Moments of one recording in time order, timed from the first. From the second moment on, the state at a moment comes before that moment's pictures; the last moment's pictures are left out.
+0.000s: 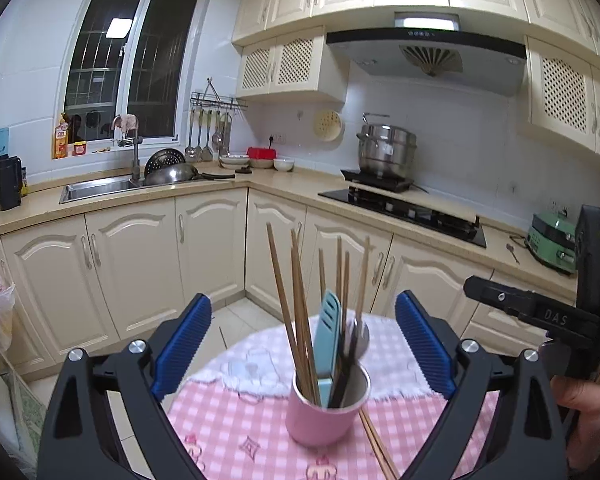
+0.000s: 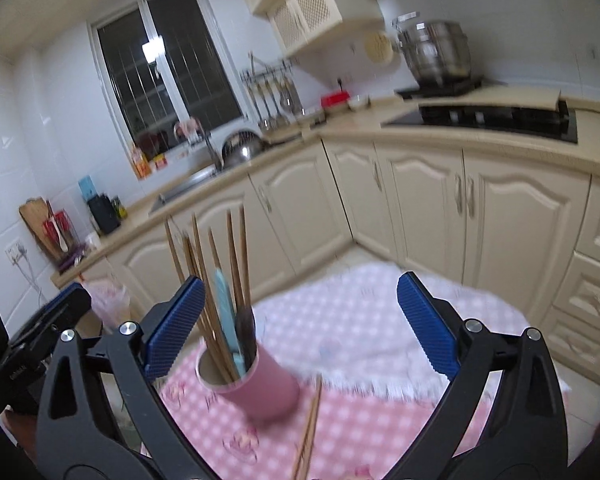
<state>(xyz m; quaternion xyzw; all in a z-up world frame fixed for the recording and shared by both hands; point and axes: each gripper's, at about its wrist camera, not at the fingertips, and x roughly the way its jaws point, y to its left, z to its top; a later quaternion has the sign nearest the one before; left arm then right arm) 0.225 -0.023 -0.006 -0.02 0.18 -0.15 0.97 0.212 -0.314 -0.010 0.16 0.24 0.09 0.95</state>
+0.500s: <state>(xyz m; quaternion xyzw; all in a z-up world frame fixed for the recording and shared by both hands) 0.192 -0.029 -0.042 -0.02 0.24 -0.14 0.96 0.177 -0.306 -0.073 0.13 0.38 0.09 0.91</state>
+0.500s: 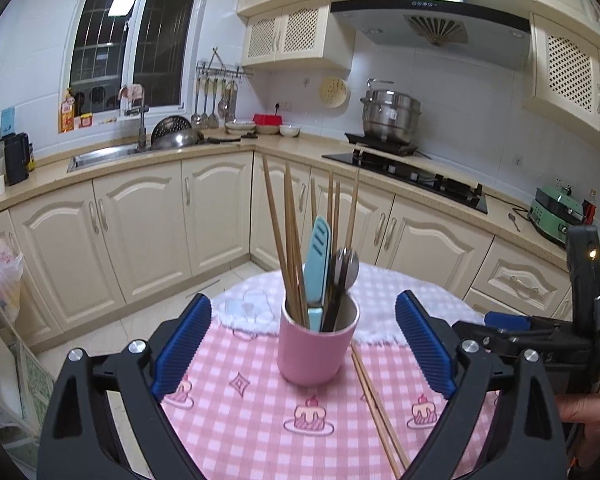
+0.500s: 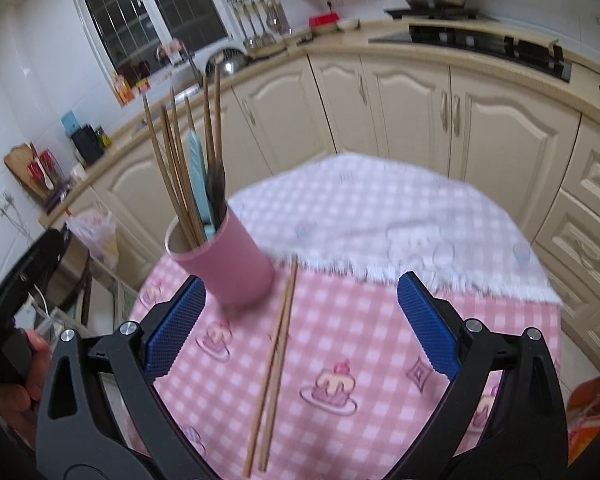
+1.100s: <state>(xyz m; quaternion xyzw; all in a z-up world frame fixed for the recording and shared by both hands) 0.187 -0.027 -0.094 -0.02 0.31 -0.13 0.94 0.173 -0.255 -0.170 -0.01 0.51 0.07 0.86</state>
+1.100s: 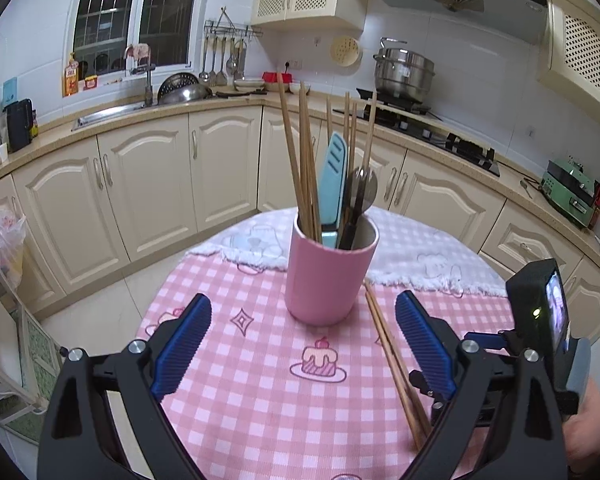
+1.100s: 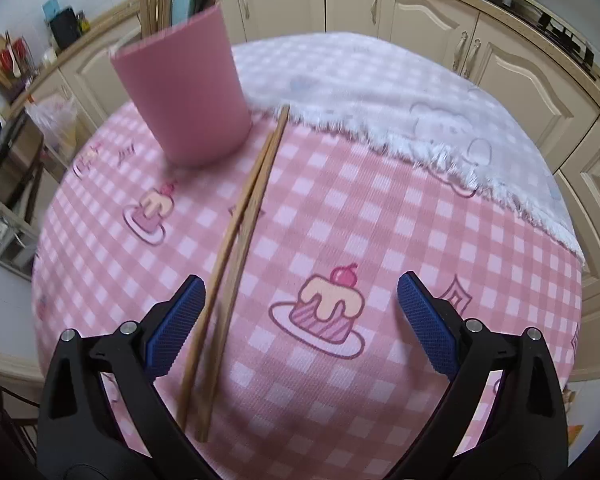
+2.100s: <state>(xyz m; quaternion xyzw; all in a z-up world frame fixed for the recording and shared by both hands) 0.231 -0.117 -0.183 0.07 0.46 -0.15 0.87 0.174 -0.302 -0.188 -0.05 0.52 0.08 0.85</state>
